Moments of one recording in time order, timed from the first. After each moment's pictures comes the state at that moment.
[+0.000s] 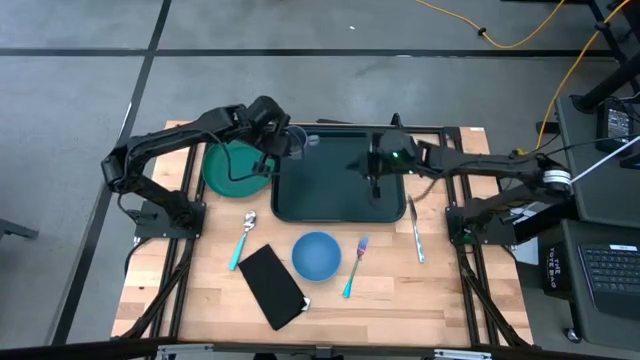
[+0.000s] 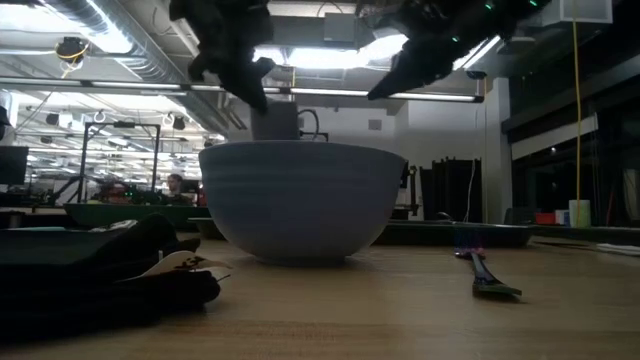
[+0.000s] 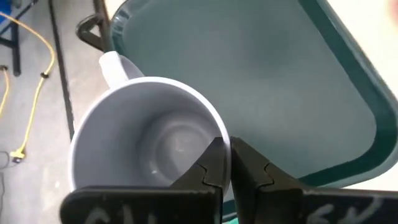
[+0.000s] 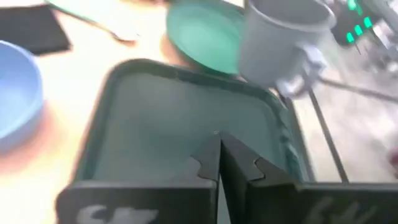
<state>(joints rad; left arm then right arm) 0.53 1.42 1.27 -0.77 0.18 0.92 -0.28 1.31 0.93 -0.13 -0.05 -0.42</state>
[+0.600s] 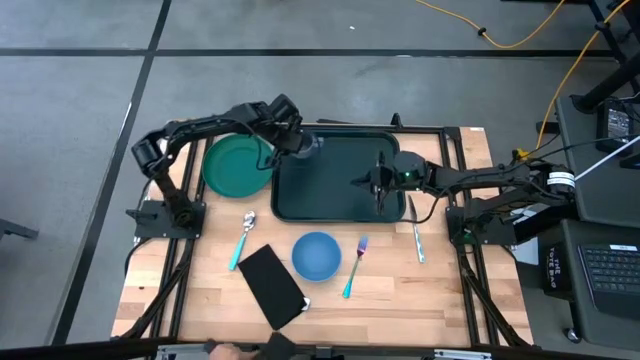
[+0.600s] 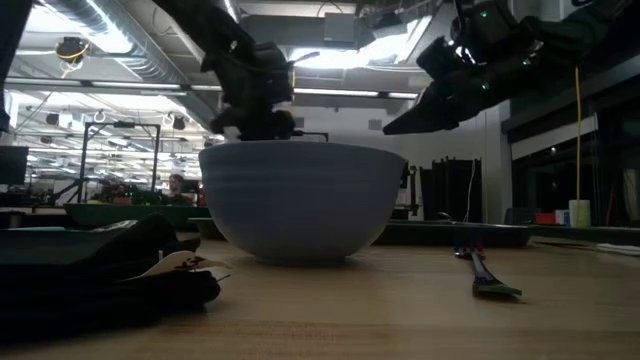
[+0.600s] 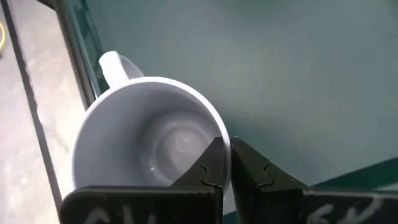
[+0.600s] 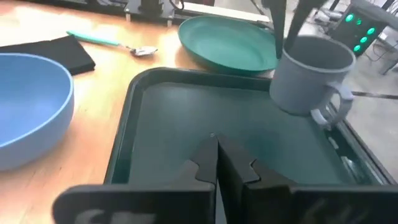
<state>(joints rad) 0.64 1.70 1.31 -0.68 0.22 1.03 -0.28 1.28 0.53 0.38 -0.13 -0.24</state>
